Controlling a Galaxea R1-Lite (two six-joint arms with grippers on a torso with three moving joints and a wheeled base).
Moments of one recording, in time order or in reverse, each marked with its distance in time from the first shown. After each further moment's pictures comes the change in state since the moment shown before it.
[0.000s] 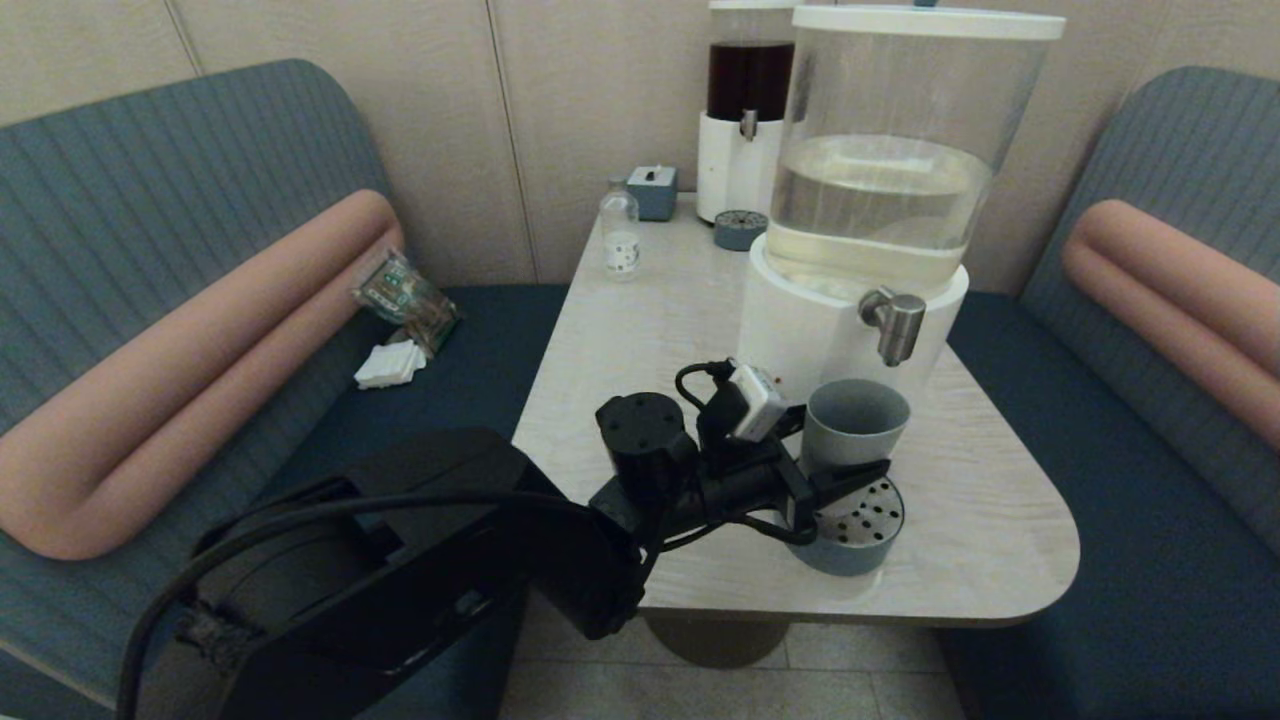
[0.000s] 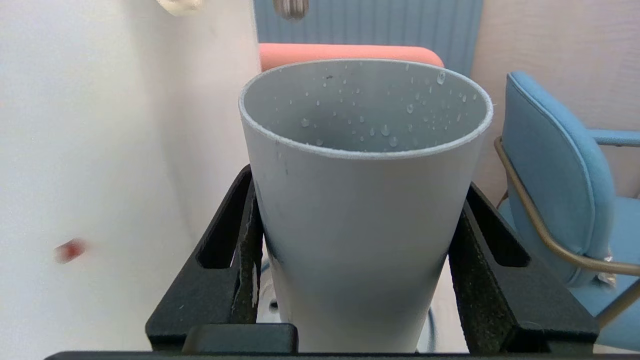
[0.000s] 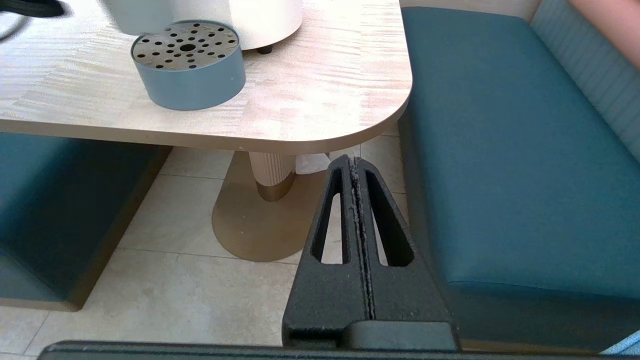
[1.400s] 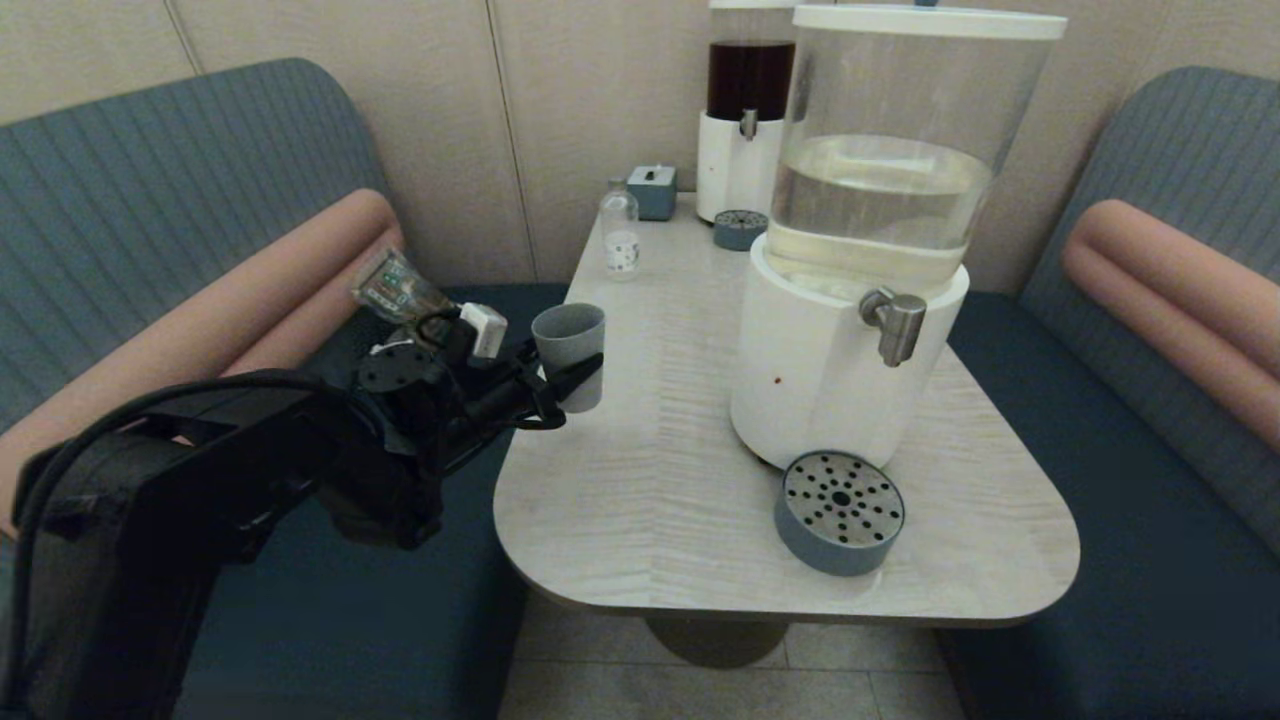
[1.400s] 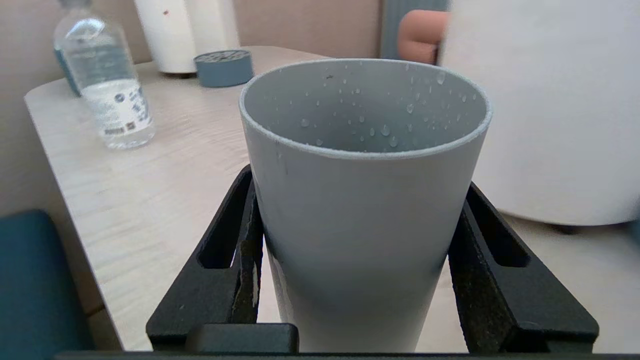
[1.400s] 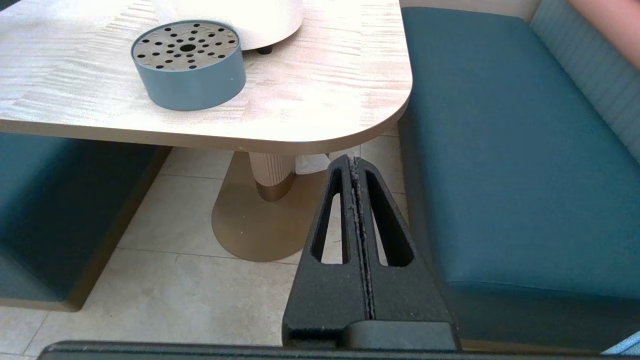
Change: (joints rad) left arm 0.540 0.002 0.071 -0.110 -0.024 -0.075; right arm 0.000 0.000 0.000 0.000 0.000 0.000
